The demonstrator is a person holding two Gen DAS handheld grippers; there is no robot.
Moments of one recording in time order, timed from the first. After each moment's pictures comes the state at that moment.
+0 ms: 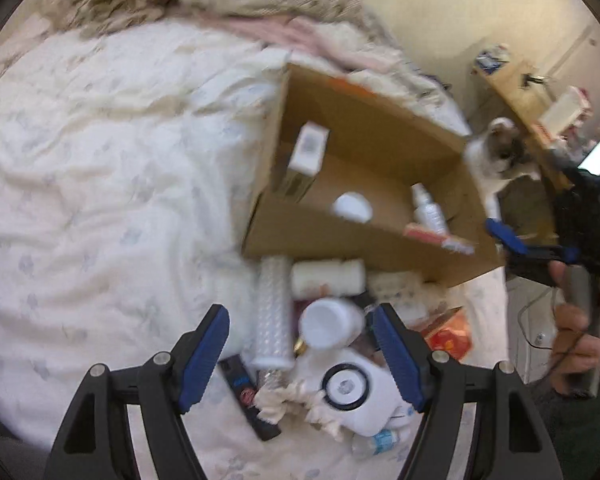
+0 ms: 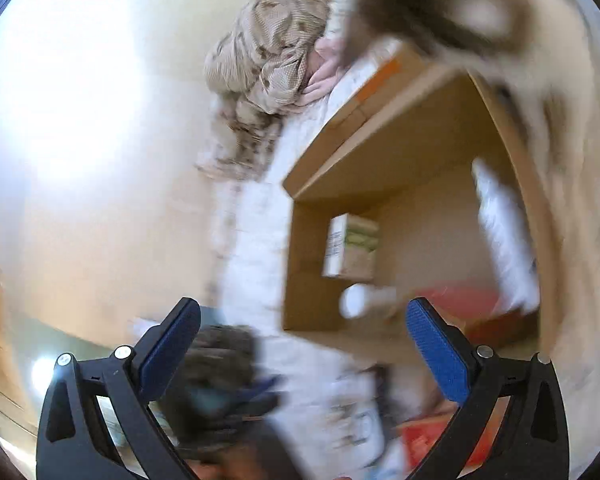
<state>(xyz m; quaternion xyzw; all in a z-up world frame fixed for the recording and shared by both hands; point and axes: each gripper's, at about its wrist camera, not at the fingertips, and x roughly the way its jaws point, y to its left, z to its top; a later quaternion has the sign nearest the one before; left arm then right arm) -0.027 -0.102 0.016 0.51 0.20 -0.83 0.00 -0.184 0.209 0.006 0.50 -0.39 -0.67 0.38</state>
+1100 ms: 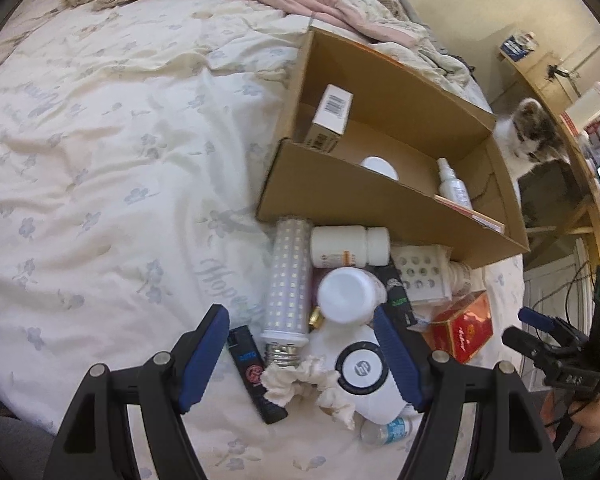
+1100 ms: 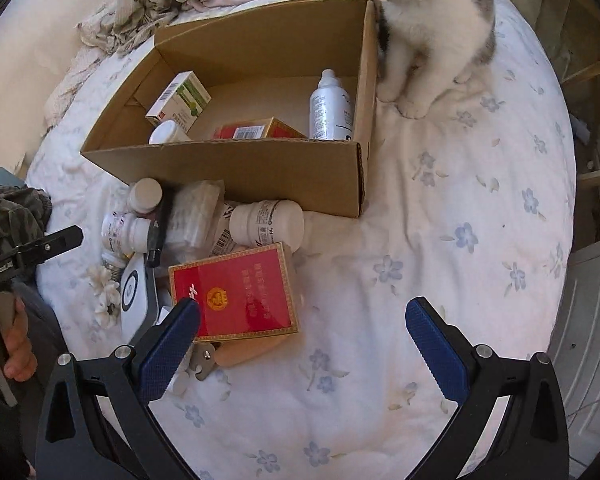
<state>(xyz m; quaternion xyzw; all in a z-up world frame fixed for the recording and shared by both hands) -0.028 -0.100 -0.001 0.55 0.21 -0.81 0.03 -0.094 0.210 -0.026 0.59 0.03 -0.77 0.22</state>
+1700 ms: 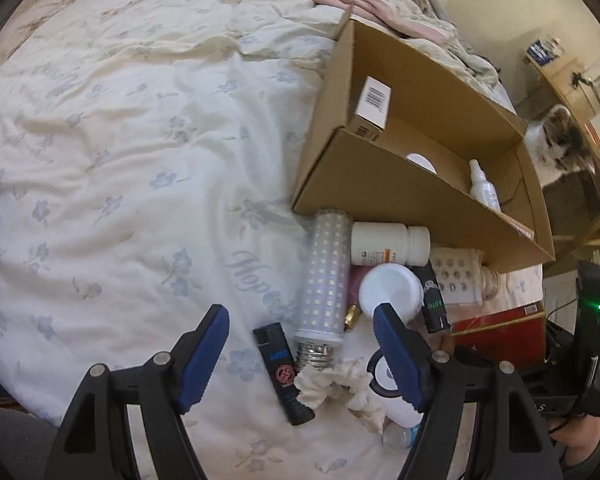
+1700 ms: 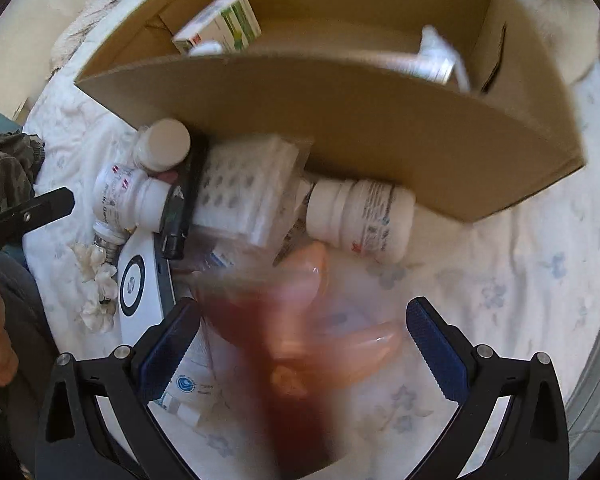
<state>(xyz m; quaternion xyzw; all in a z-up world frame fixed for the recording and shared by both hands) -0.029 -0.109 -0.012 0.57 0.20 -0.80 0.05 -0.098 0.128 -0.070 0.64 0.10 -0.72 0.25</state>
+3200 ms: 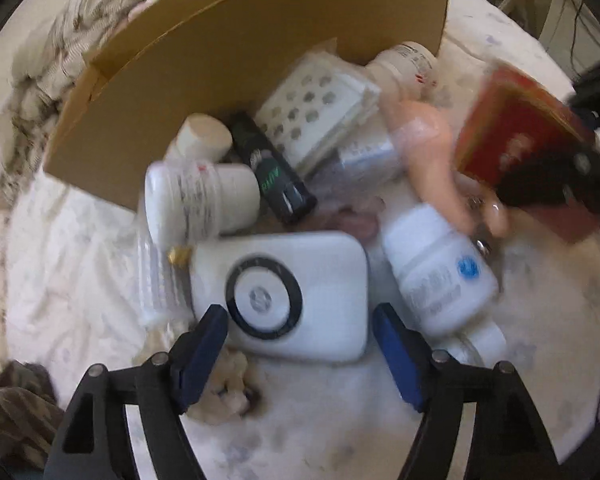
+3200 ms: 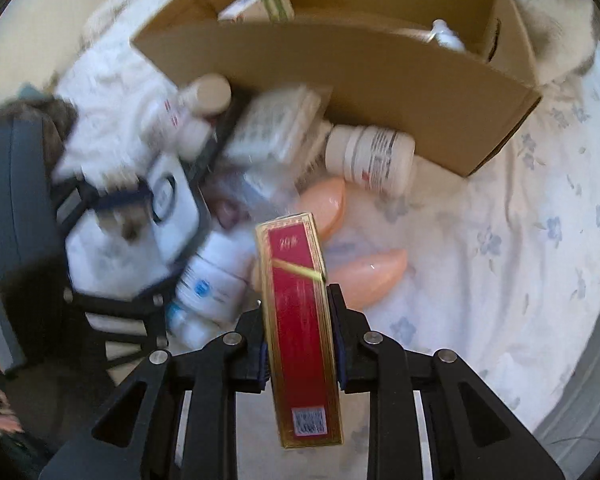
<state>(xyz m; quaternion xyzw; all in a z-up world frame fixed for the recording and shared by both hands) -0.048 0.051 -0.069 0.60 -0.19 -0.78 -0.04 -0.067 0.142 -0.060 0.63 0.12 -0.70 0.30</state>
